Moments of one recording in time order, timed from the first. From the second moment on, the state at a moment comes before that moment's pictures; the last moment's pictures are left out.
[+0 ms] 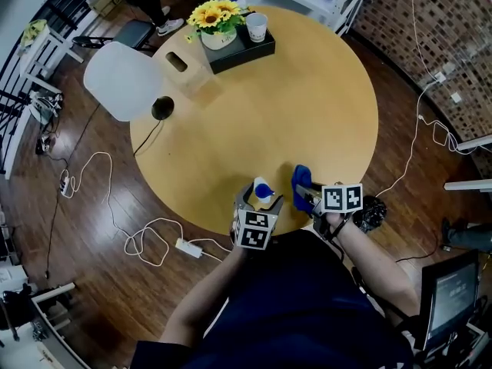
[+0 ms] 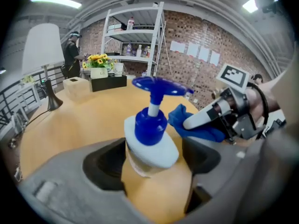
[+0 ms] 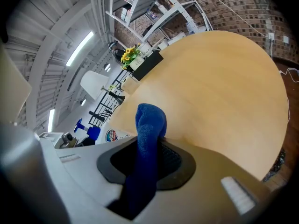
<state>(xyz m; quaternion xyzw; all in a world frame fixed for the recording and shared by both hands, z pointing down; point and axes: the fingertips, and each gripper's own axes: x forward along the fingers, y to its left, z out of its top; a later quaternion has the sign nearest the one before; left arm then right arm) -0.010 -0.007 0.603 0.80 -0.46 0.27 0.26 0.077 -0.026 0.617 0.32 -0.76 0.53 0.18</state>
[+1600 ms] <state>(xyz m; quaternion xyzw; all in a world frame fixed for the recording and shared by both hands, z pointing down) -0.132 -0.044 0.295 0.66 -0.32 -0.45 0.51 -0.027 -0.038 0.271 0.14 -0.97 0.18 -0.12</state>
